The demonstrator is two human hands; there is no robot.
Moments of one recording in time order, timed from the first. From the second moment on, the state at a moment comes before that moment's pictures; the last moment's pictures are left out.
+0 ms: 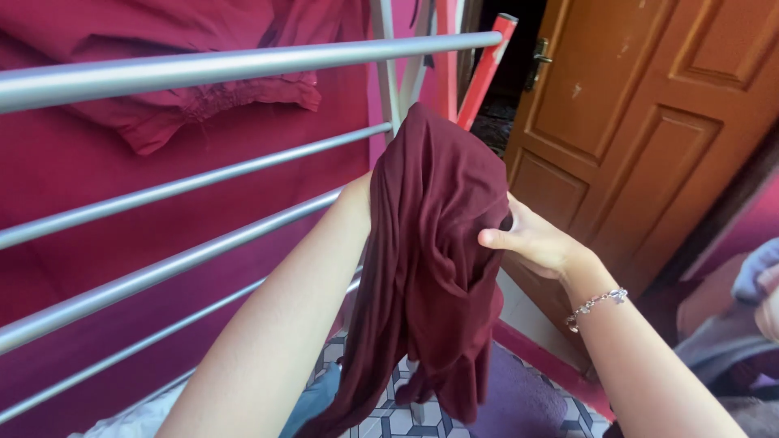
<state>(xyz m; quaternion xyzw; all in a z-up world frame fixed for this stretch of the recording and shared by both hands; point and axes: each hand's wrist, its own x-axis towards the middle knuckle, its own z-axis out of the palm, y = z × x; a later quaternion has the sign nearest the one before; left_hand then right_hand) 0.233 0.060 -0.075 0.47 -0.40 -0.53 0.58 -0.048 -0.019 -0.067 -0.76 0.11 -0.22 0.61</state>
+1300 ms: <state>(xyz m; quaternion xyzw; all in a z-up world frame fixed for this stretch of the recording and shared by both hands) 0.266 0.156 -0.021 0.75 -0.29 -0.33 0.50 0.067 0.013 -0.021 -0.88 0.27 -0.17 0.35</state>
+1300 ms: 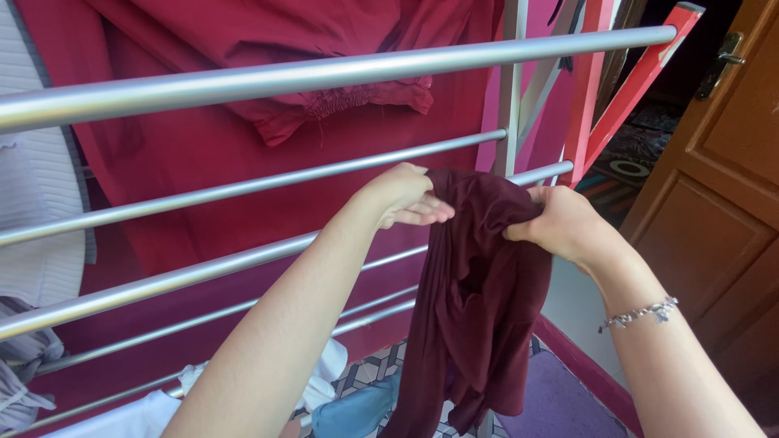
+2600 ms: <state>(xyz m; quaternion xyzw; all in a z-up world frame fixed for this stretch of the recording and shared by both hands) 0.233 0.384 -0.034 0.97 -0.17 -0.18 0.02 0.160 0.094 -0.074 -0.98 0.14 0.16 0.05</state>
